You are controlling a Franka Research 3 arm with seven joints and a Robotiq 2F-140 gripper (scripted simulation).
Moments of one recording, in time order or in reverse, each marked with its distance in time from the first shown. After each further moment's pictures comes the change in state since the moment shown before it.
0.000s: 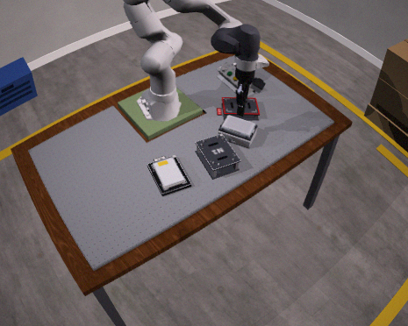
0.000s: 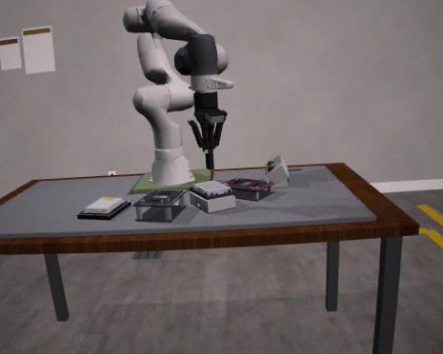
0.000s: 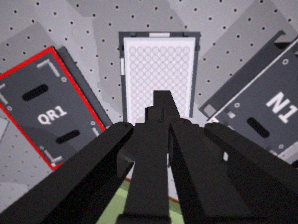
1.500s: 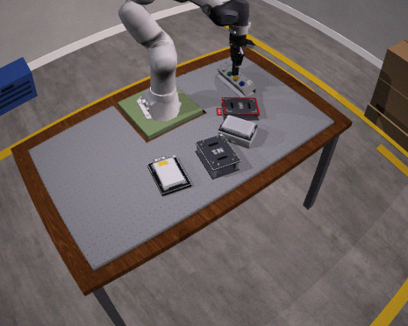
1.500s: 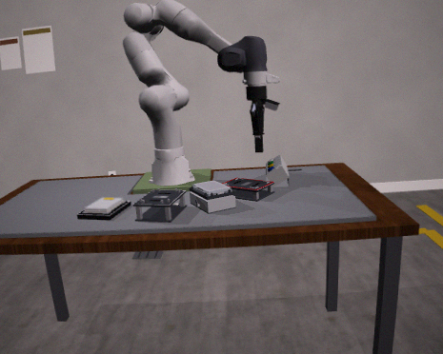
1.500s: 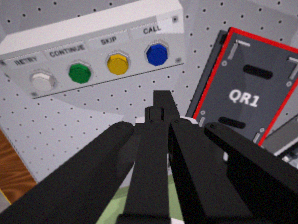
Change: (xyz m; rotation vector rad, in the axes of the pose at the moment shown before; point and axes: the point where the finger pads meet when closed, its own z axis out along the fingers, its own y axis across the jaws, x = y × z) arm -0.123 -0.265 -0.003 -0.006 0.009 -0.759
